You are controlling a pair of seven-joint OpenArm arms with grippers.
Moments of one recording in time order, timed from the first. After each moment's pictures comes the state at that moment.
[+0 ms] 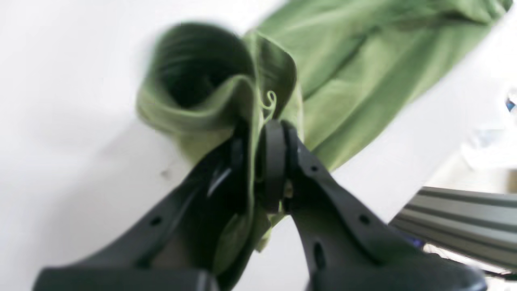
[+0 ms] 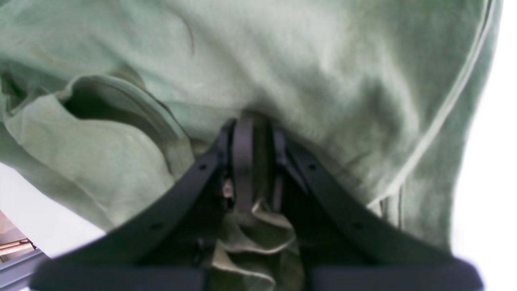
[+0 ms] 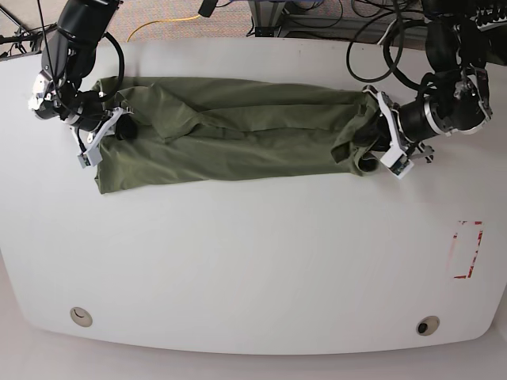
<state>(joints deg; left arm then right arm) 9.0 -19.0 -11.8 112.4 -46.2 -41.8 72.3 -5.5 16.5 29.8 78.3 37.3 41.2 -66.5</state>
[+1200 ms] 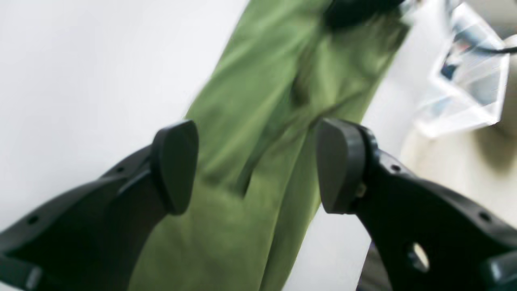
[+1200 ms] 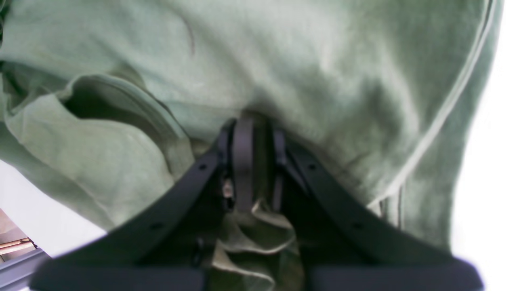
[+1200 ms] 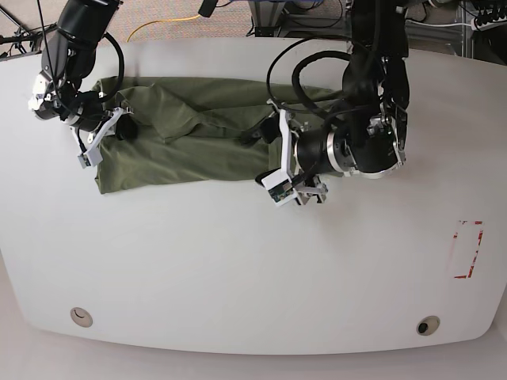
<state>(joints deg) -6.7 1.3 7.2 111.2 -42.3 -41.8 83.3 -5.3 16.5 29.8 78.3 37.6 41.2 -66.9</state>
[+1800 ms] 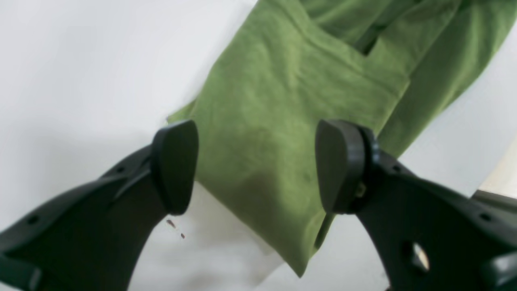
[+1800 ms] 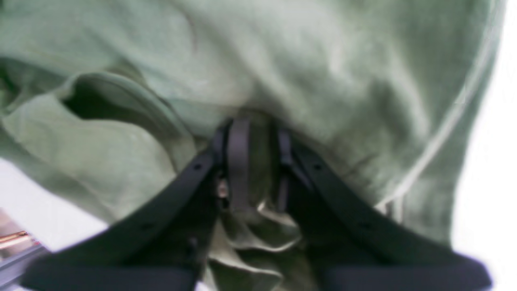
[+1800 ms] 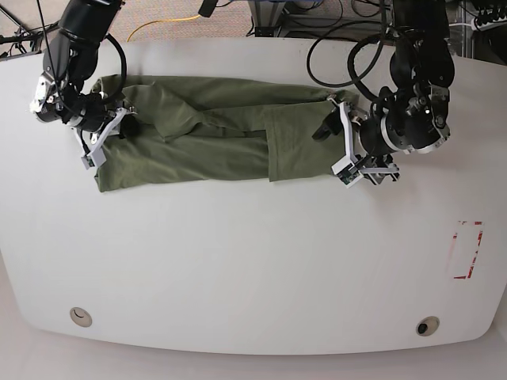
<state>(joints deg) 3.6 -12.8 -0.2 111.0 -28.1 -41.8 72.7 -4.8 16.0 29.5 82.1 37.9 40.5 -70.5</state>
